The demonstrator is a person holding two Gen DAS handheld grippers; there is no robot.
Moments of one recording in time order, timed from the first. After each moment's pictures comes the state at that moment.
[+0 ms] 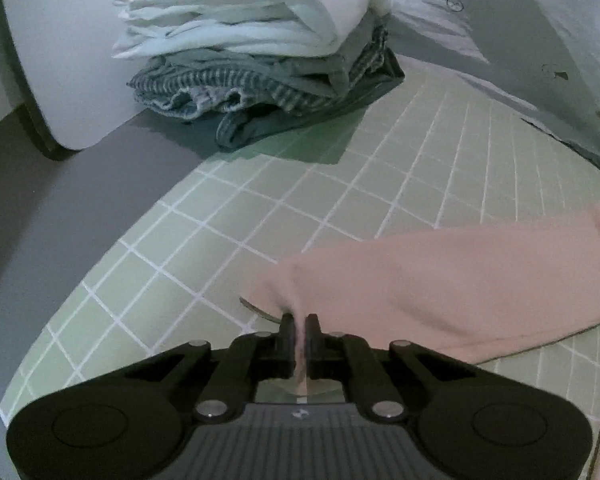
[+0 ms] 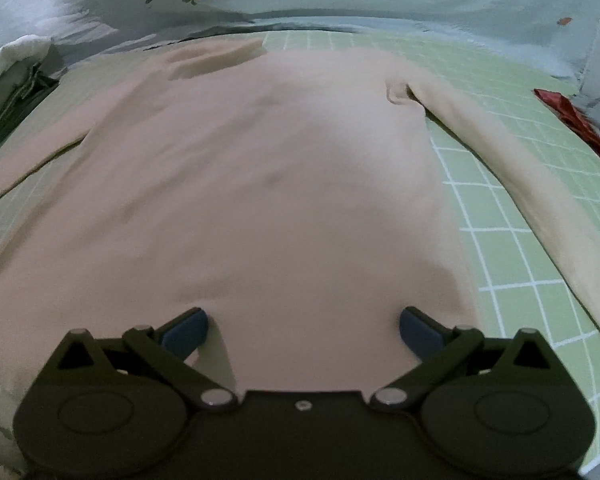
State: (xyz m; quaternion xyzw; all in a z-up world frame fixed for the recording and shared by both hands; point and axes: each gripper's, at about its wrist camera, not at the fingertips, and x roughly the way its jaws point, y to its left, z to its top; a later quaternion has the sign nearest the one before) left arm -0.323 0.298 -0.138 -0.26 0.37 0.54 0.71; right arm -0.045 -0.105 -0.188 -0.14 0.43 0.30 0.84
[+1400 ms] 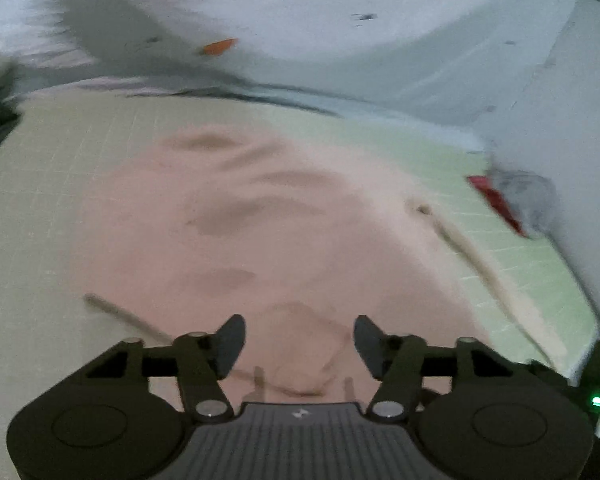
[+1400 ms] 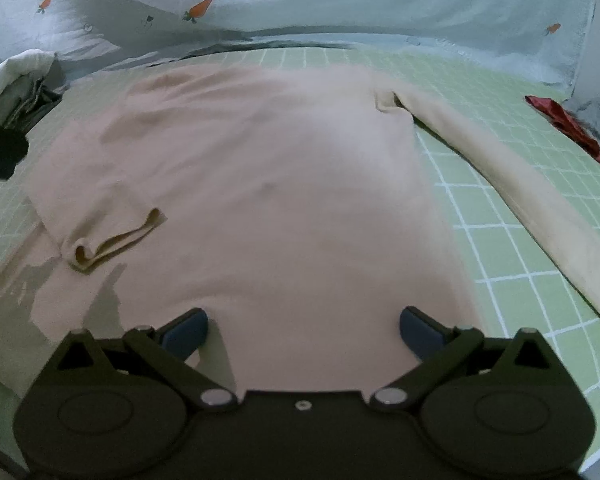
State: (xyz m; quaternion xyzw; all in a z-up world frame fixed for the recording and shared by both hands) left arm -0.202 0.116 -0.088 -0.22 0.38 0.16 0.88; right arm -0.055 -0.123 -0.187 -0.13 0.41 0.31 0.85
